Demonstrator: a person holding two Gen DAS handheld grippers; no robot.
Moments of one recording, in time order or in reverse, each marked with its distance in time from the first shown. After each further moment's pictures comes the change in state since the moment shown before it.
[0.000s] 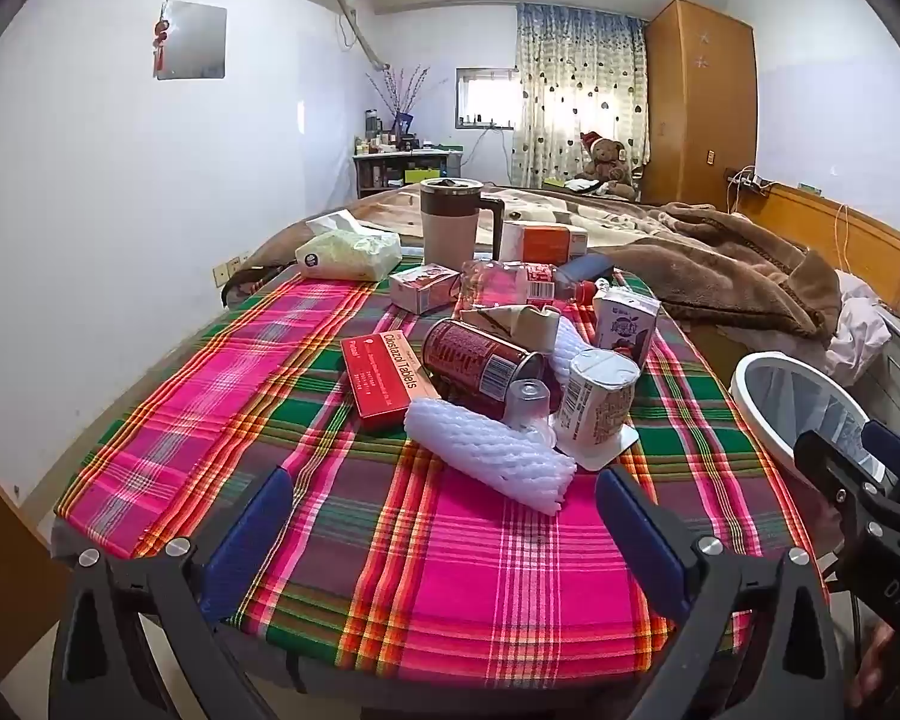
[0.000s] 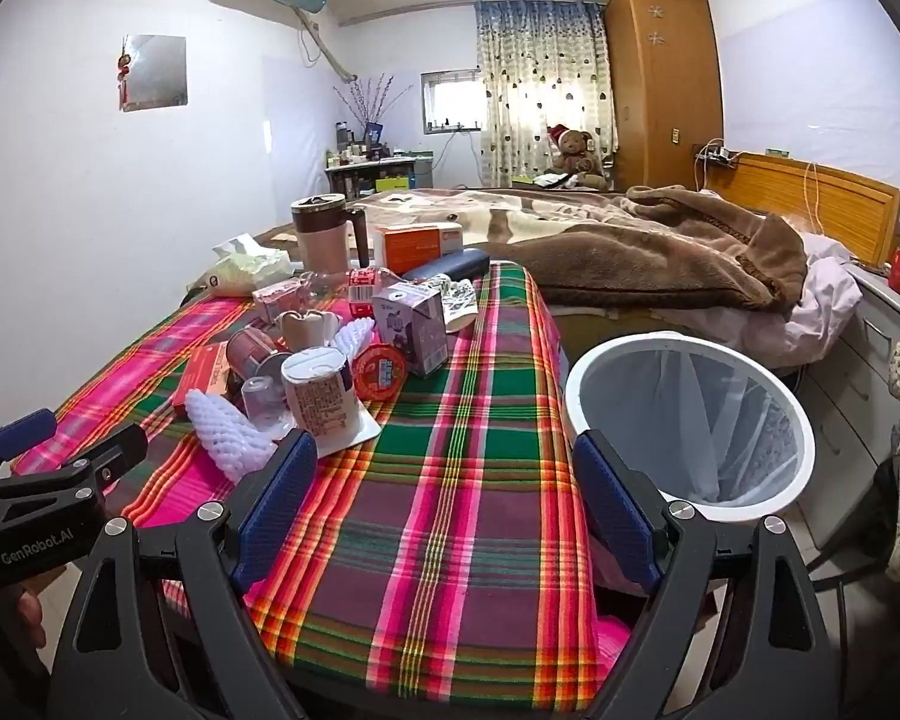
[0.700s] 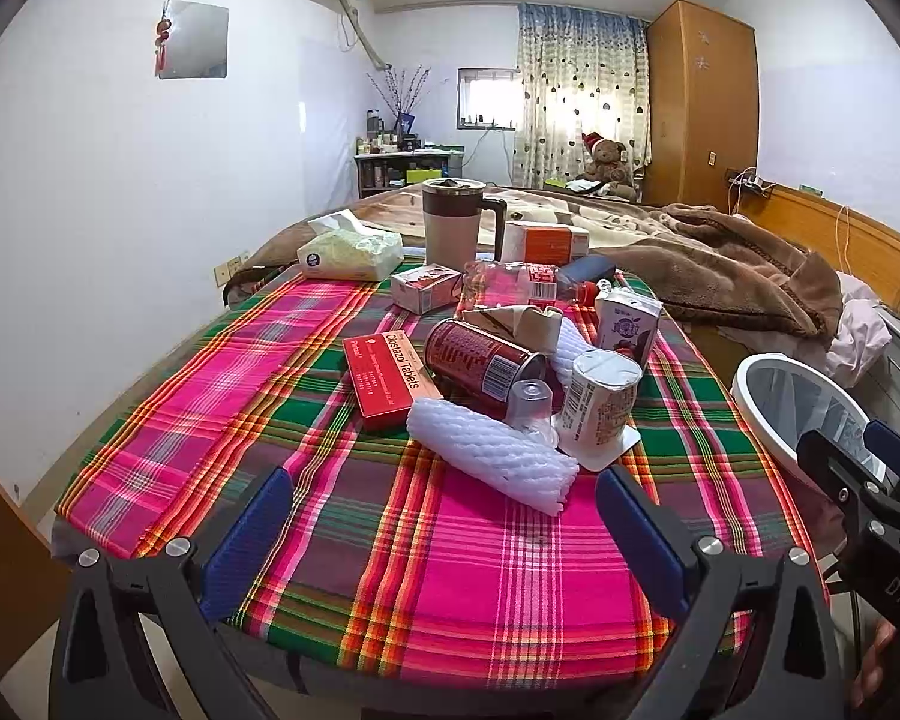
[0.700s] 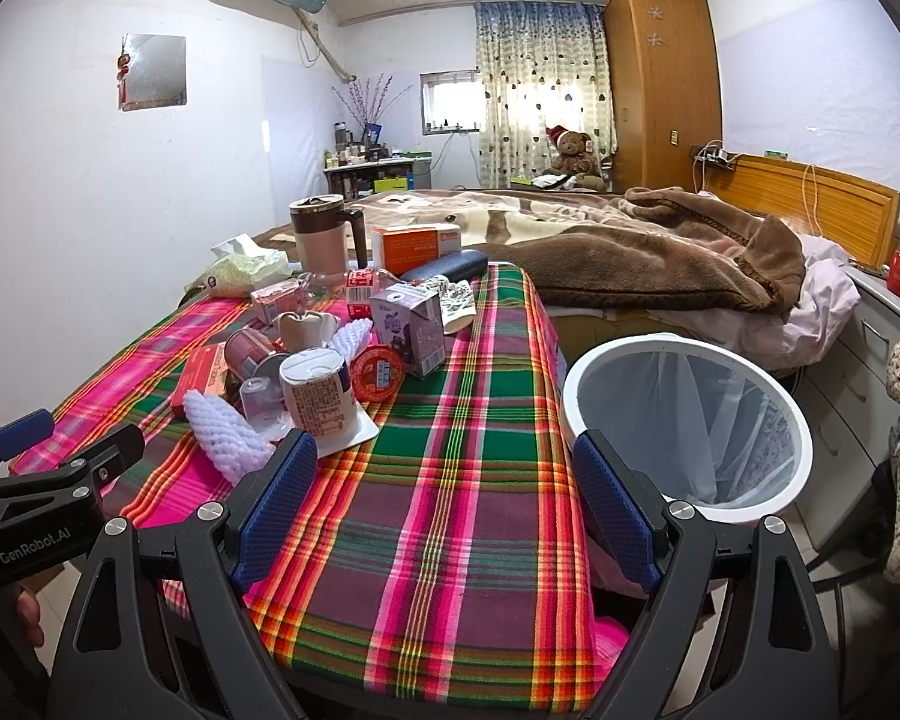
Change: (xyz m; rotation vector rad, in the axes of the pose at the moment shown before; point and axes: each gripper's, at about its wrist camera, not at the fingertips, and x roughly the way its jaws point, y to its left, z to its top) left arm 0.000 0.002 -0.004 -0.001 -0.001 0.003; right arm -0.003 -0.001 0.002 0.000 -0.001 -0.004
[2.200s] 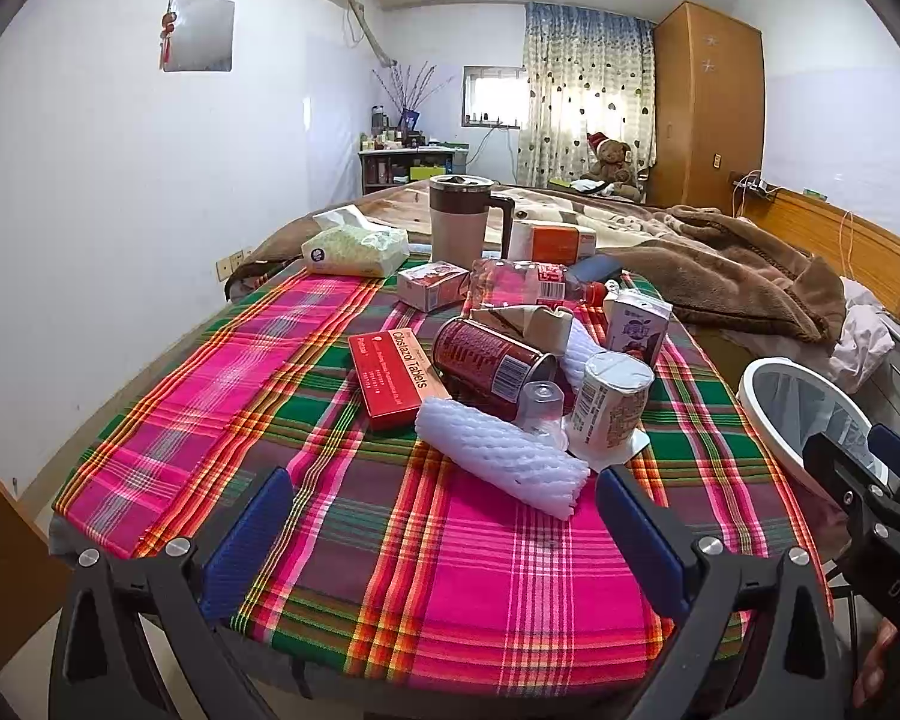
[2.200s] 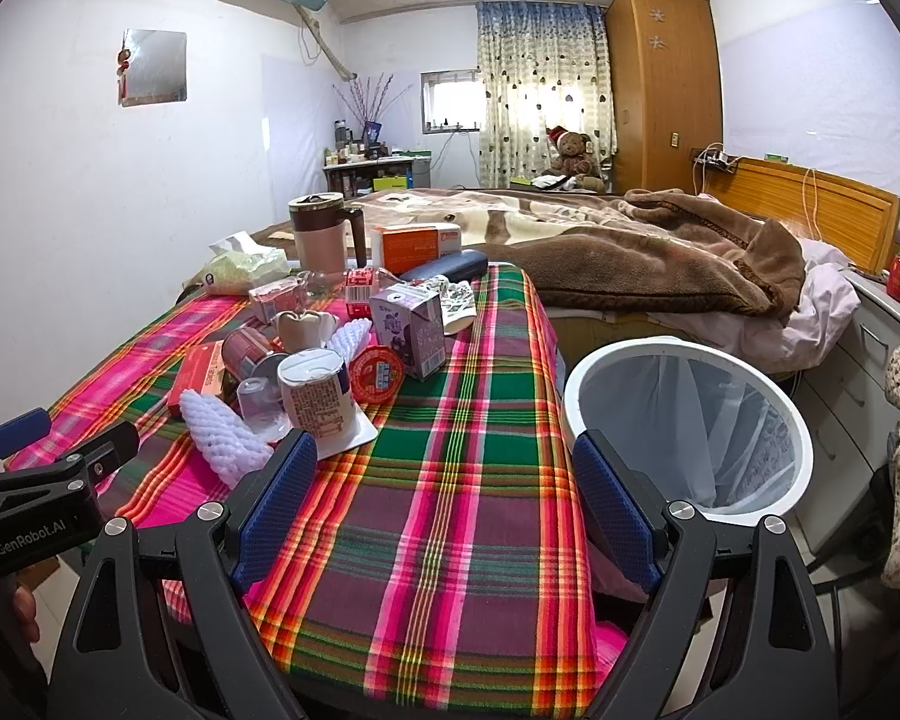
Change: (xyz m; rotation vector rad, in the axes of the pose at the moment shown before) left arm 0.003 0.007 0.002 -0.009 0.009 0.000; right arm 0.001 0.000 0.002 -0.008 0.002 -0.003
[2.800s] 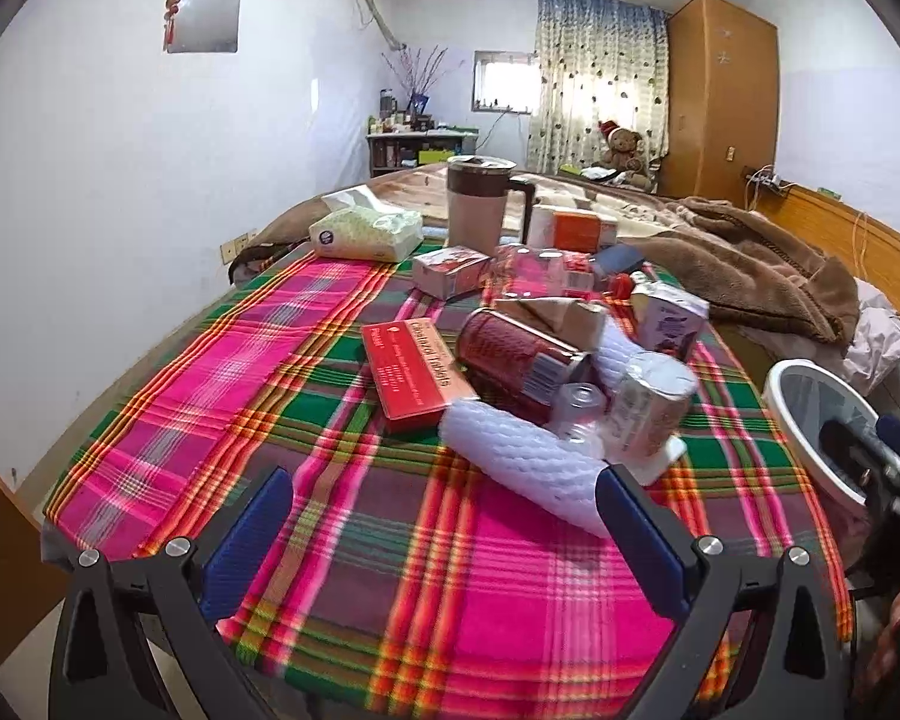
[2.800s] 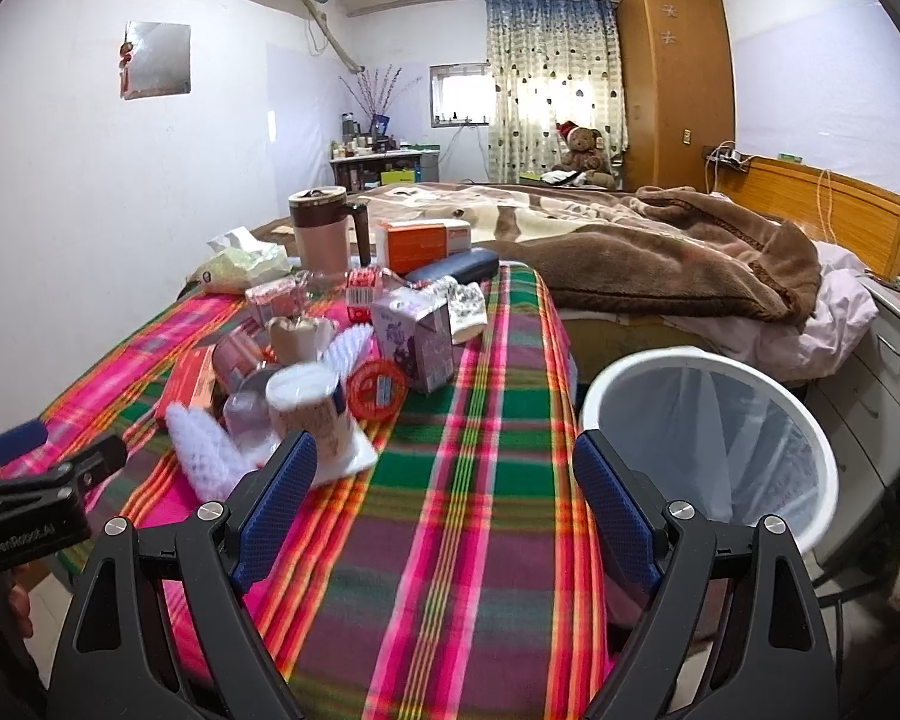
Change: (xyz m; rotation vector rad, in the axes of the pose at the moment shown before) left arm 0.035 0.015 0.009 -0.026 0.045 0.014; right arm 0.033 0.000 0.015 -0.014 0.012 0.021
